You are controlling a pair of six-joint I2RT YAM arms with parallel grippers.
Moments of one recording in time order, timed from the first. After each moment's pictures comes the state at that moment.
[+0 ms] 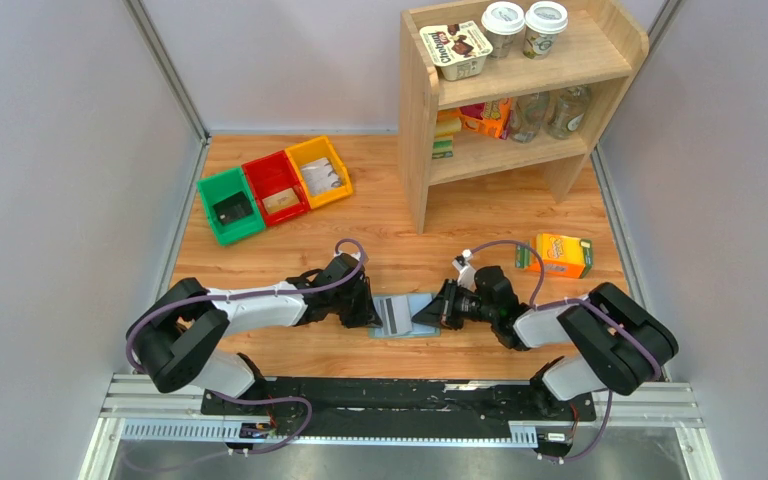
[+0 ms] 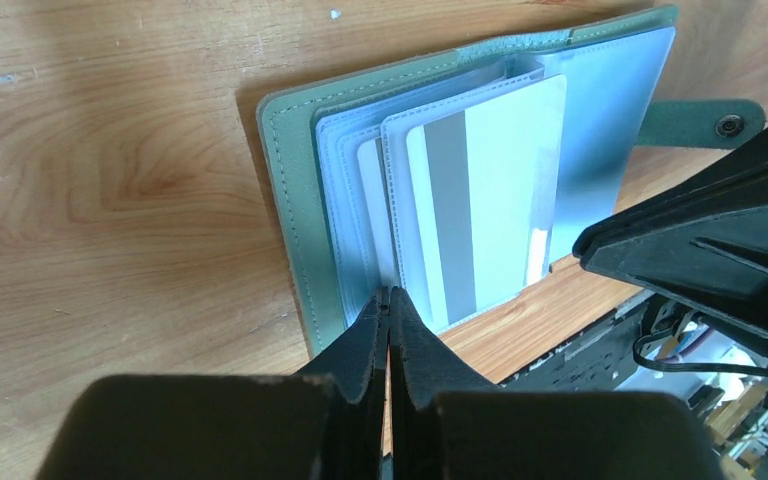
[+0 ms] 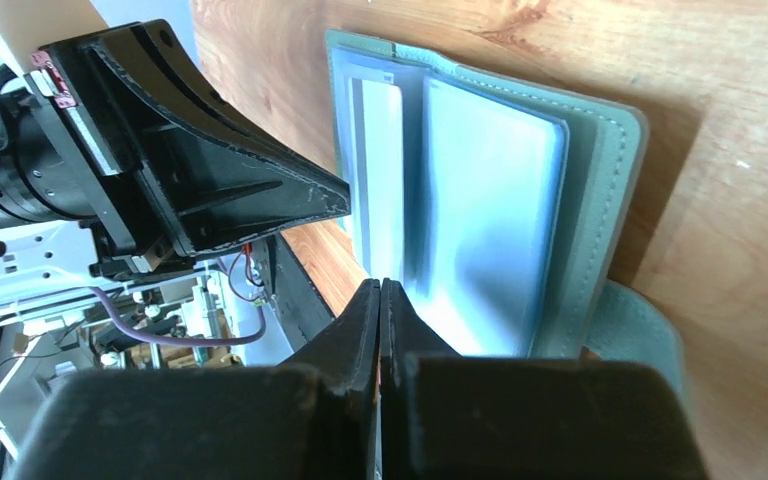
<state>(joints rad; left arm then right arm) -0.82 1.43 0.57 -0.07 0.18 -0.92 0.60 1.48 0.22 0.75 -0.57 1.06</state>
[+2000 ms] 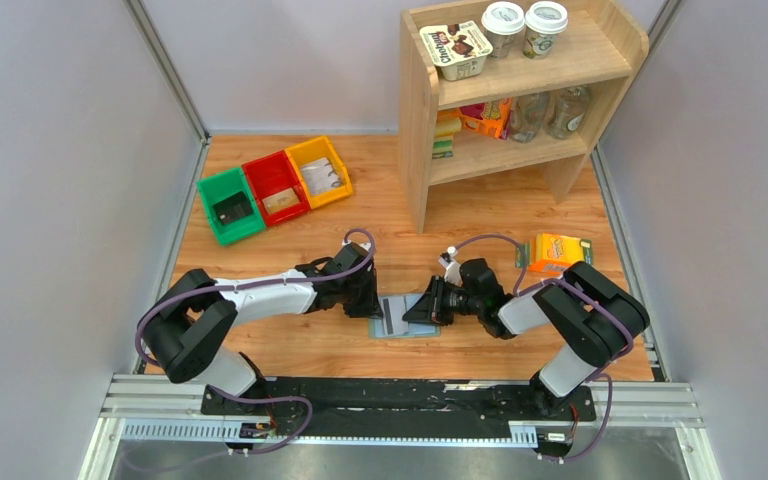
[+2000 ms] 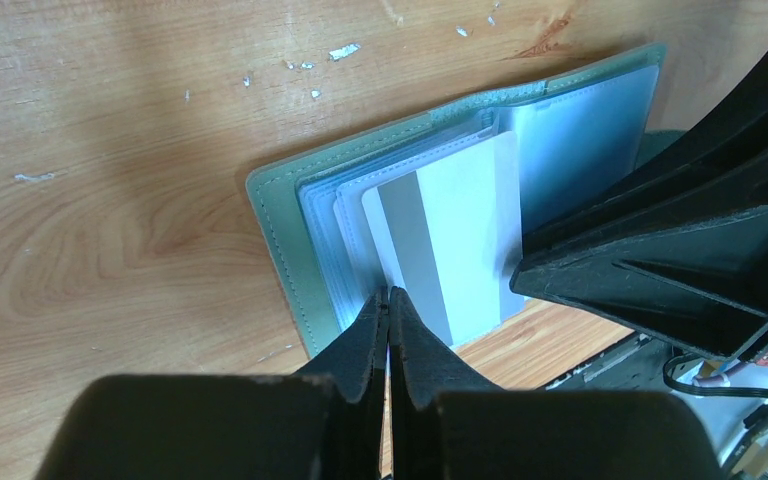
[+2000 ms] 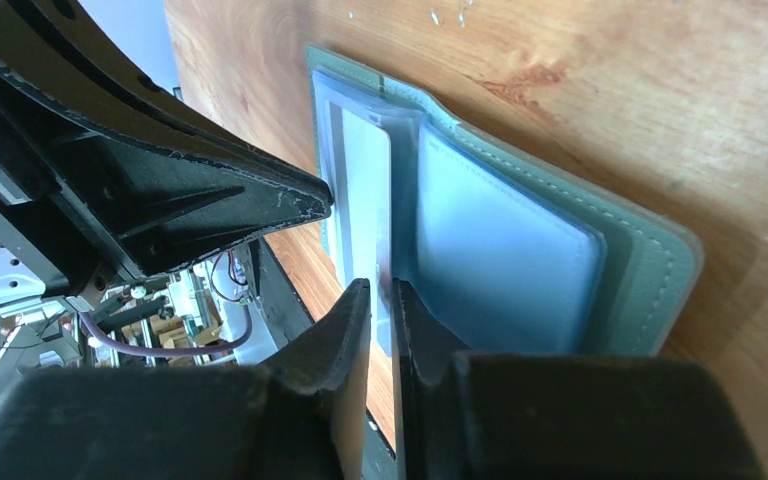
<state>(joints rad) -0.82 1.49 0.70 -0.18 0.13 -0.82 0.63 1.62 0.33 0.71 -0.59 1.02</state>
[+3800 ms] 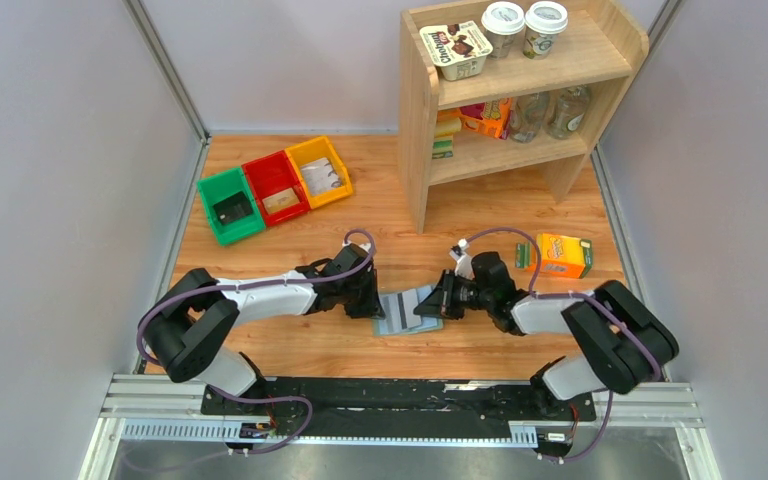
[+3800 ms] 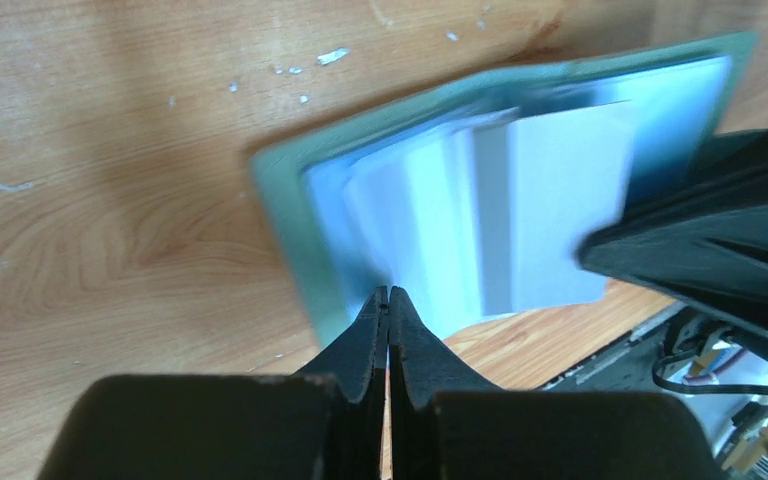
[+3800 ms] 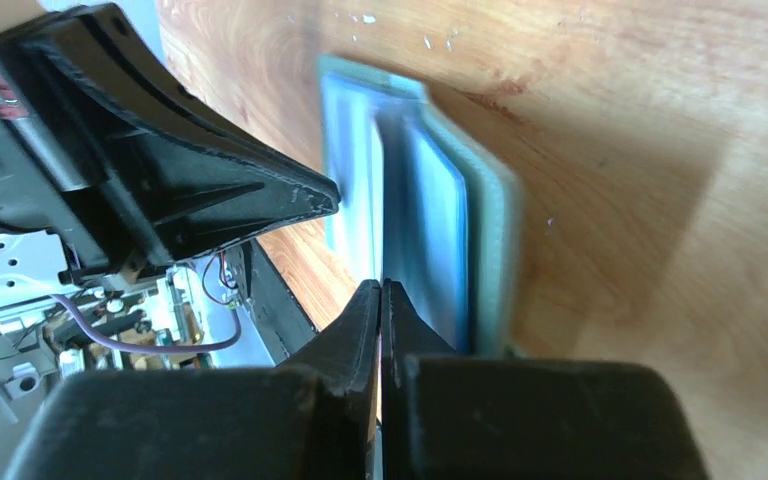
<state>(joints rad) -0.82 1.50 0.69 -0.14 0.15 -0.84 0.56 1.51 0.34 0.56 -0.61 0.93</state>
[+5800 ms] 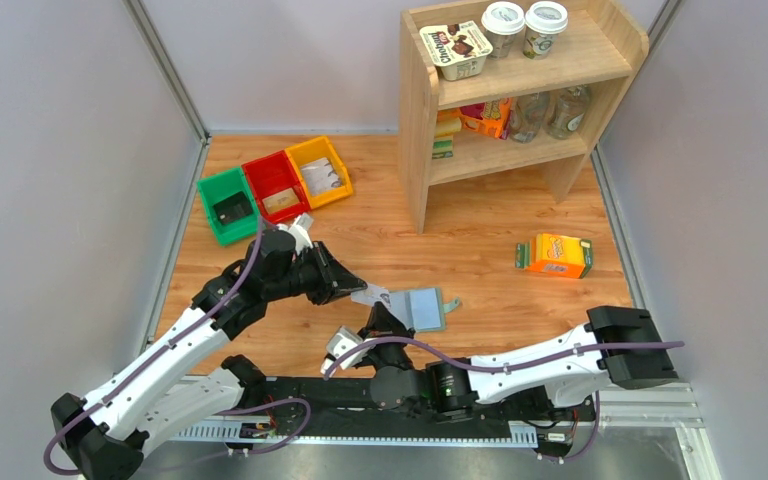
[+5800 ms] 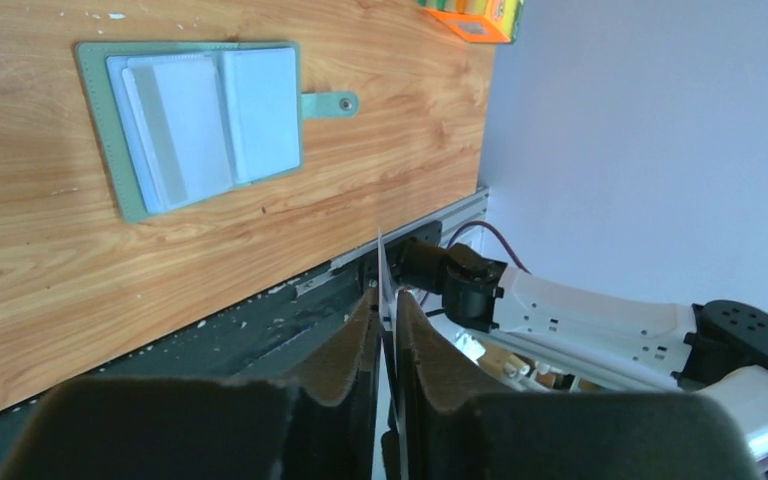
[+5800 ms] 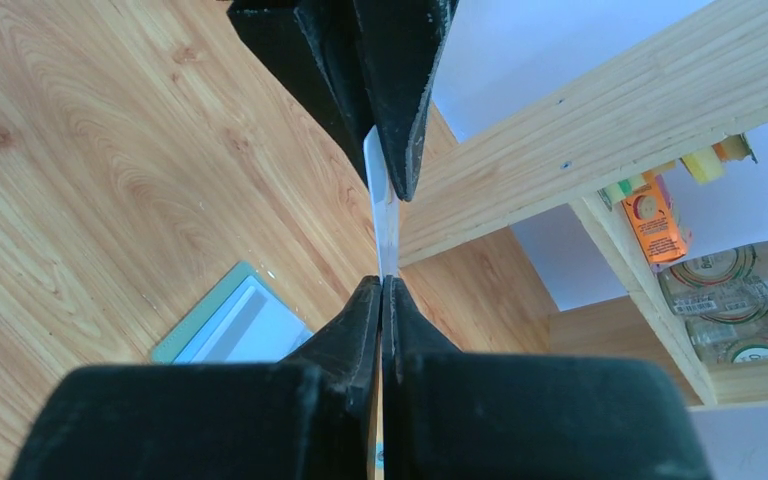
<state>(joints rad) -0.67 0.82 0.76 -0.47 0.28 -1.17 1.70 1.43 0.83 0.28 1.20 -0.50</state>
